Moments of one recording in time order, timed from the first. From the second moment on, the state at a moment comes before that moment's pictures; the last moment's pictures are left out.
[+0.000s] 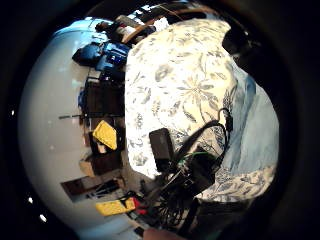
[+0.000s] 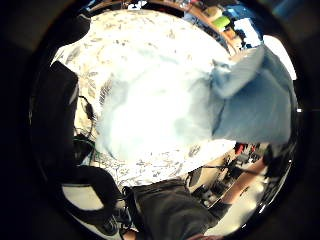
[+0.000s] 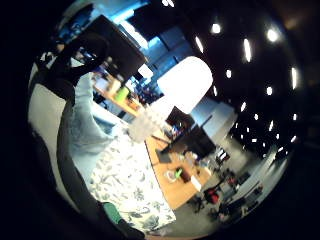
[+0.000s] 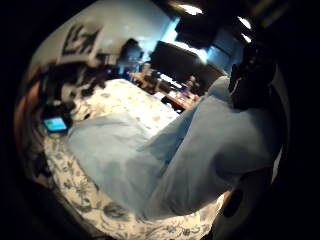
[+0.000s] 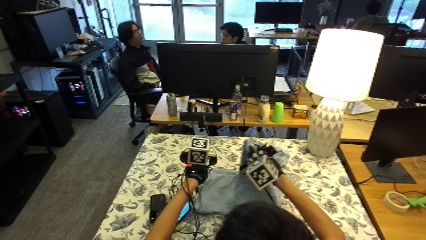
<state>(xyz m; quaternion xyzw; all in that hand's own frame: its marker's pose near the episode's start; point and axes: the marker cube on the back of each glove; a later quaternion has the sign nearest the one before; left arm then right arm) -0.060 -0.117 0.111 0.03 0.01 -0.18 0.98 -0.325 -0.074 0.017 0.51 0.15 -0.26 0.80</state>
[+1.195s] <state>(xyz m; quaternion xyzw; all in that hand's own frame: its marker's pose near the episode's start) -0.078 -0.093 0.028 0.03 0.01 -0.18 0.98 -0.273 -0.173 -0.019 0.16 -0.04 -0.22 0.96</state>
